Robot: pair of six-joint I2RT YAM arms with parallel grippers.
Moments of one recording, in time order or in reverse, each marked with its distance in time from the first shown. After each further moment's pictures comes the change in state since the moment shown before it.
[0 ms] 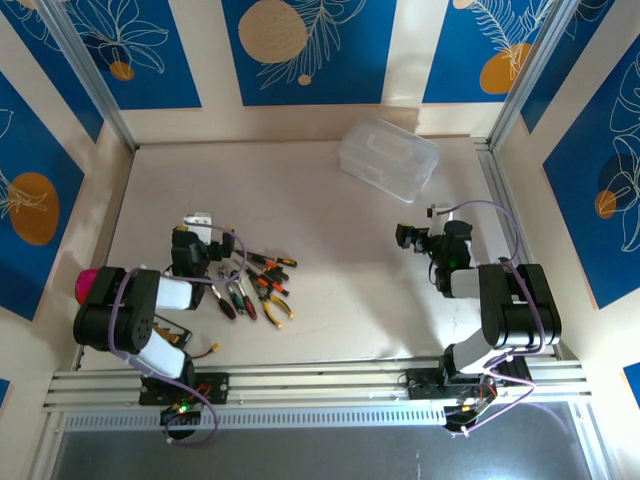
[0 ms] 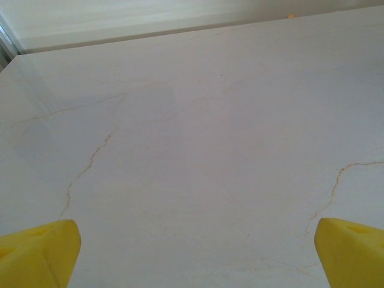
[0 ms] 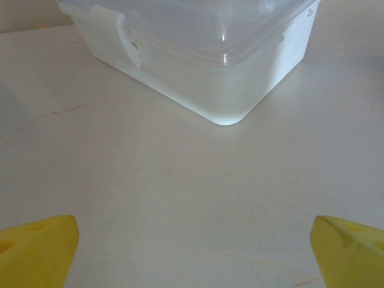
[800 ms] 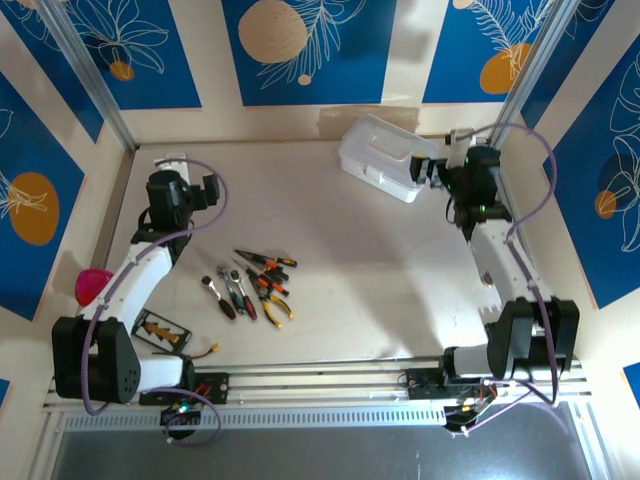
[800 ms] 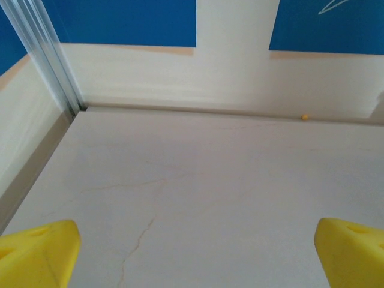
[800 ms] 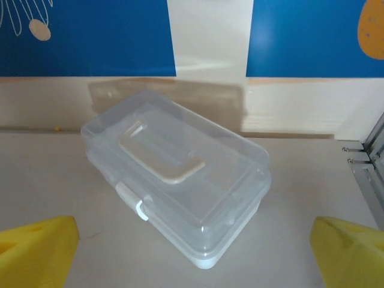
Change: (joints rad) left arm -0.001 -0.275 0.572 -0.881 -0.102 -0.150; right arm 0.000 -0.143 0.709 -0.779 0.061 -0.070
